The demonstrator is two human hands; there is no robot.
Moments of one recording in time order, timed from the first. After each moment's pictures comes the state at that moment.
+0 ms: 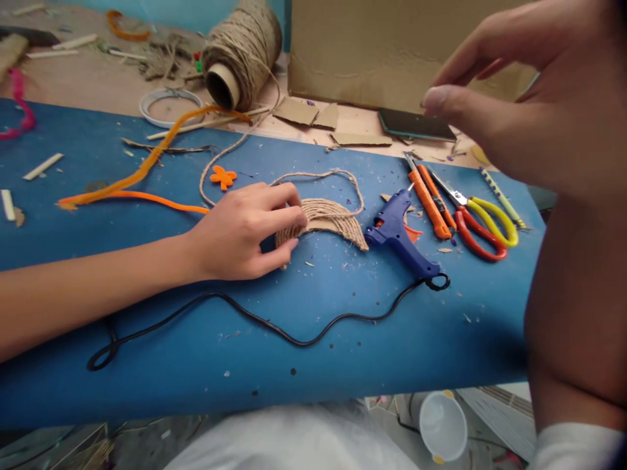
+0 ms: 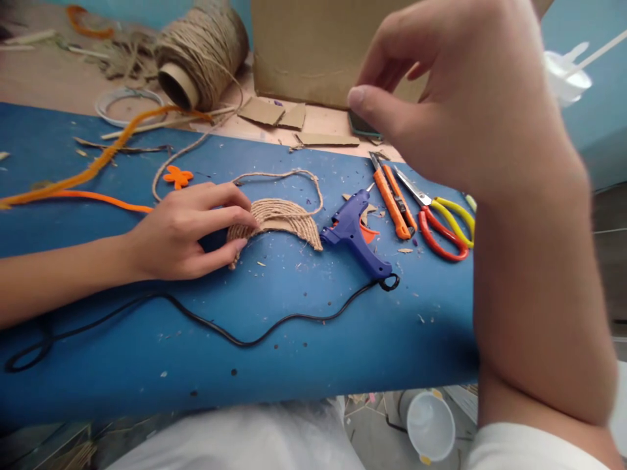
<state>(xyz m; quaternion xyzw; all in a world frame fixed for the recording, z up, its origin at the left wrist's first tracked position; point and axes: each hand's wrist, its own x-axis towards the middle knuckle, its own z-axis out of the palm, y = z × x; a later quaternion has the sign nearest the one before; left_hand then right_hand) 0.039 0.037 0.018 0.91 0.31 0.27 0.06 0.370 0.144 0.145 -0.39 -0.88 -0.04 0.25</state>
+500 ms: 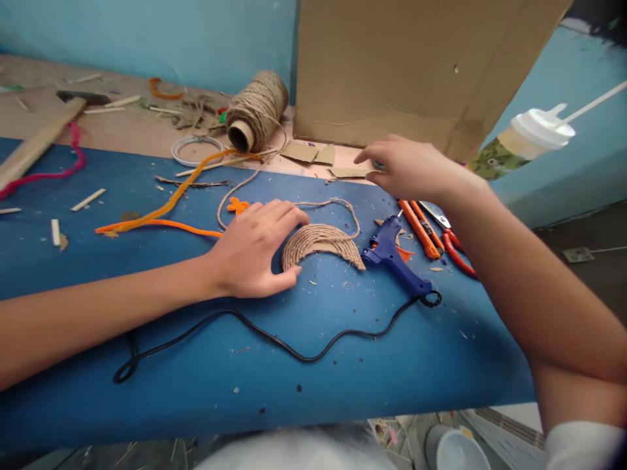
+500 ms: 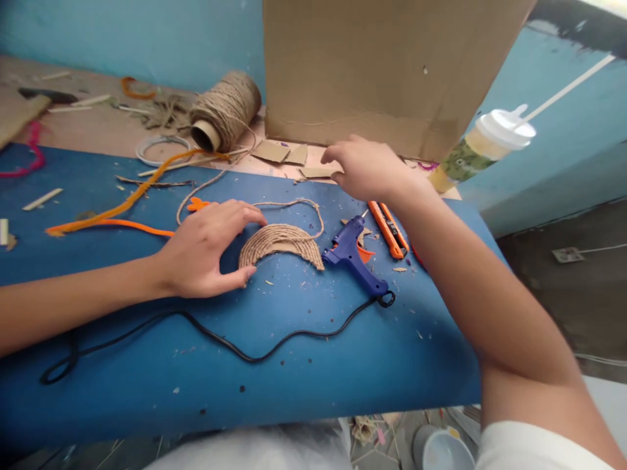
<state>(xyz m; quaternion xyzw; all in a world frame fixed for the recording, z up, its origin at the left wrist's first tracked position) 0.042 0.036 0.016 0.88 0.40 0.25 0.05 0.335 0.203 0.100 -0.44 -0.90 -0.02 -0.02</state>
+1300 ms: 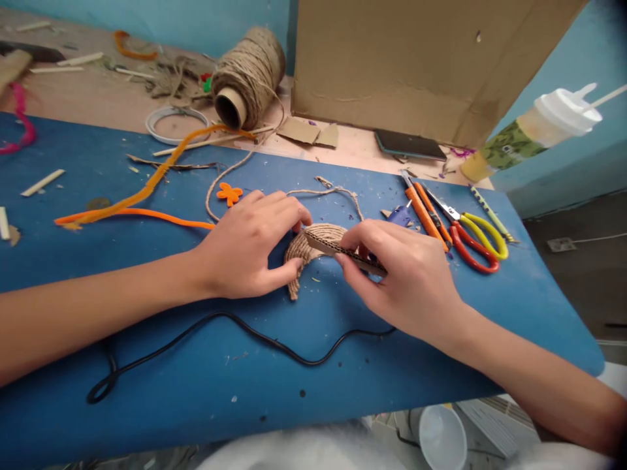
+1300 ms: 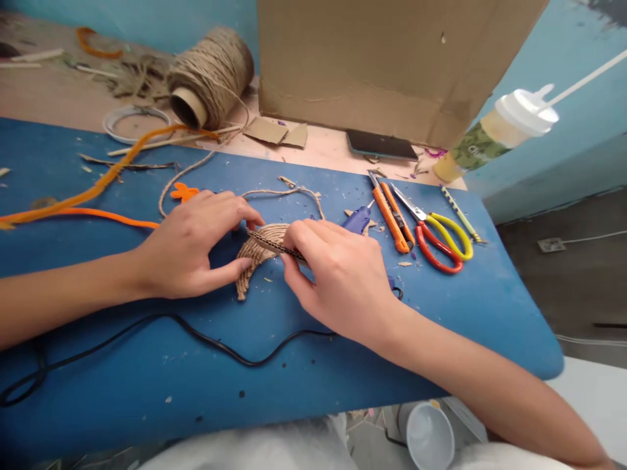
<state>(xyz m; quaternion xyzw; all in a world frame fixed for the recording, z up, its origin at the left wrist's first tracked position) 0.041 0.038 0.015 0.88 0.37 0.28 0.08 0.314 0.026 0.067 -0.35 -0.90 0.06 0.23</state>
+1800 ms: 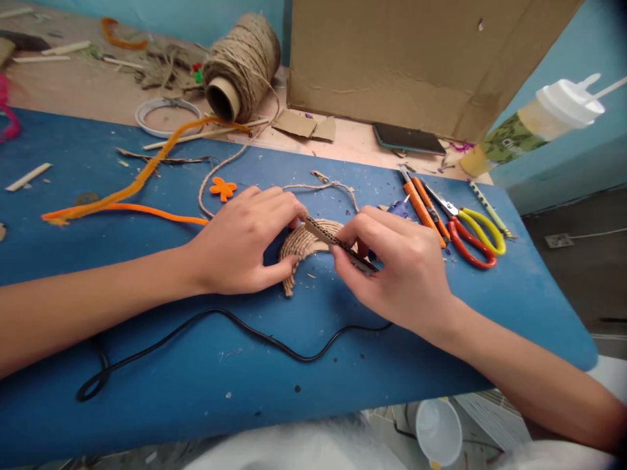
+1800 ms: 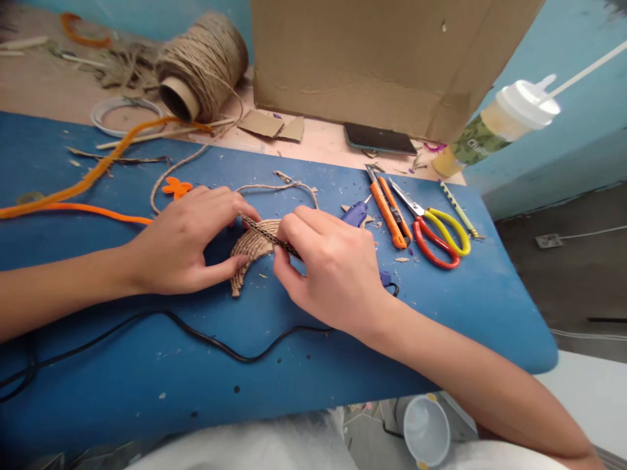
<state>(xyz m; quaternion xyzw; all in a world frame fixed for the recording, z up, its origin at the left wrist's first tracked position) 0.041 0.039 0.014 0.89 0.38 0.26 0.09 0.307 0.030 0.062 -0.36 -0.89 0.06 0.26</state>
